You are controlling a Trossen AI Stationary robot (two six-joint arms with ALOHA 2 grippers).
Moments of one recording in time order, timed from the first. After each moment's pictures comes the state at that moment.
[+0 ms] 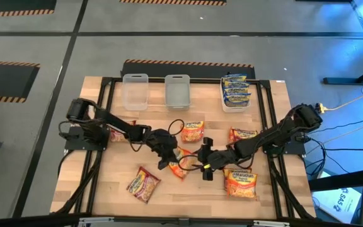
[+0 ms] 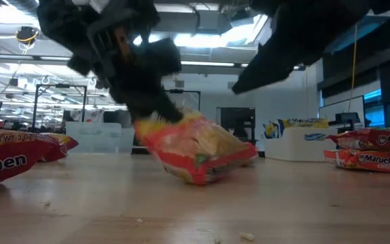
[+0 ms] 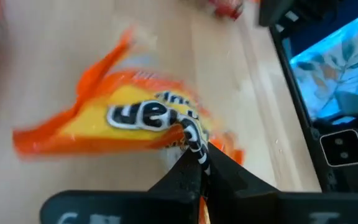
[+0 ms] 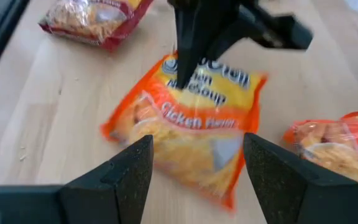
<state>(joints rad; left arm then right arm) -0.12 1.71 0.72 0.41 0.30 -0.45 0.41 1.62 0.90 0.01 0.33 0.28</state>
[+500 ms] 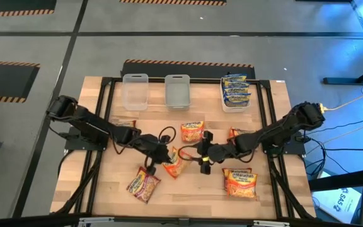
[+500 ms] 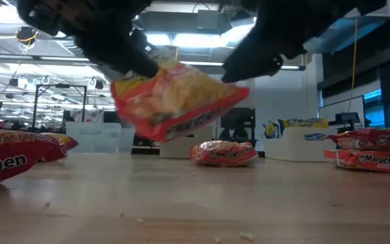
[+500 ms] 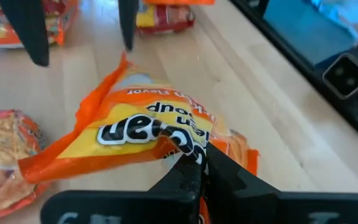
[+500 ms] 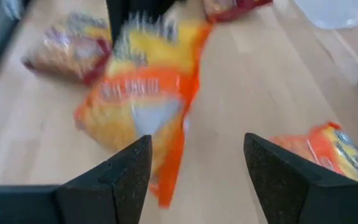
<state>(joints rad) -0.26 1.48 0.72 0.19 0.07 0.03 0.34 1.59 0.90 0.05 0.32 0.29</state>
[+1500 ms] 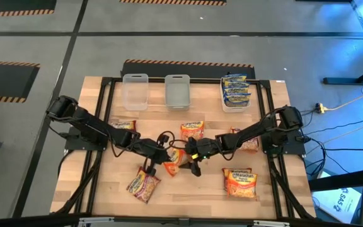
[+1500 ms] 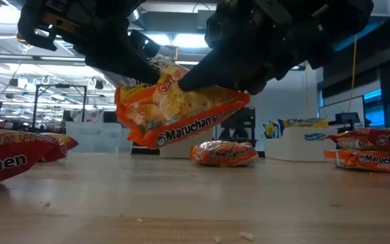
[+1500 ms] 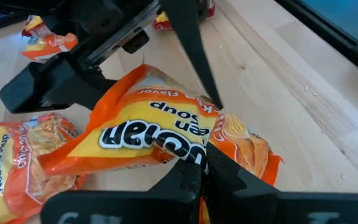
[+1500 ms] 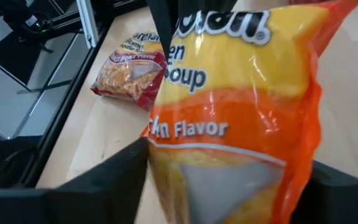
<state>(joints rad) -0.31 1.48 0.72 0.18 -0.09 0.13 0.23 1.85 0.90 0.47 -0.08 0.36</state>
